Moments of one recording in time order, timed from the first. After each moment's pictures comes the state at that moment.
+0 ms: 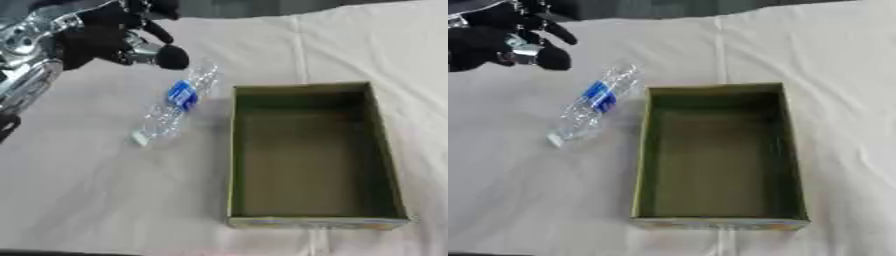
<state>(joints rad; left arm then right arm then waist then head) -0.73 0.90 -0.47 -1.83 0.54 0.52 -0.04 -0.51 -0.53 -0.19 -1.86 -0.06 -0.77 0.08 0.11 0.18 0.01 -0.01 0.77</state>
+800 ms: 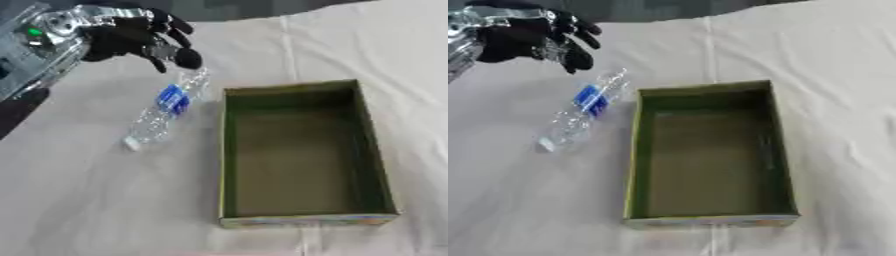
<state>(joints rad) -0.93 0.79 -0.59 -1.53 0.33 0.55 -0.36 -0.51 -0.53 -0.18 -1.85 -0.10 -0.77 0.13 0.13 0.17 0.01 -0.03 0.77</state>
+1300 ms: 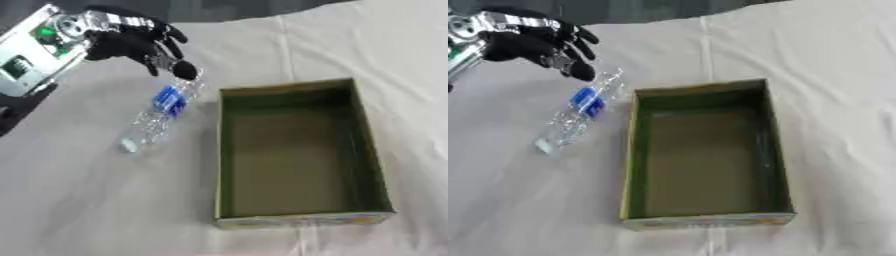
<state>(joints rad) -0.96 0.77 -0.62 -1.41 0.17 0.51 -0.48 -0.50 -0.53 -0.18 -1.85 -0.10 -0.77 0.14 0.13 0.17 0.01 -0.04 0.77</state>
